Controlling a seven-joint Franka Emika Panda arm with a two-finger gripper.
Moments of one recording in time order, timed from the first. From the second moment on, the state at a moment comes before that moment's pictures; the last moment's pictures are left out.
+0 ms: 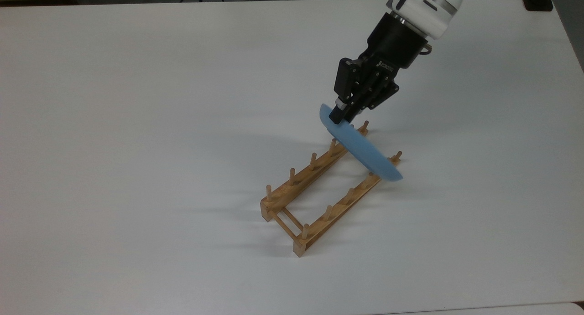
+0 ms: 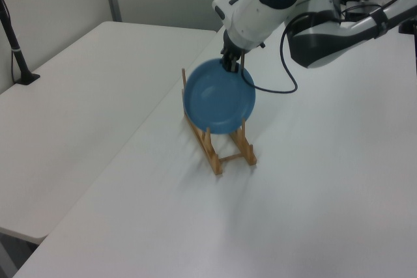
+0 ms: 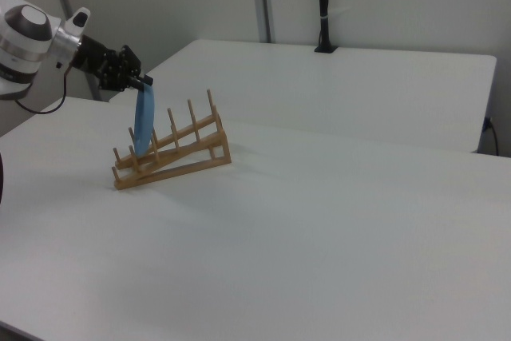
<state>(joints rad) 0.59 0.38 -0.14 -1.47 -0.84 2.03 0.37</state>
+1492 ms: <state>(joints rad) 0.24 0.14 -0.16 -1.53 0.01 1.64 0.14</state>
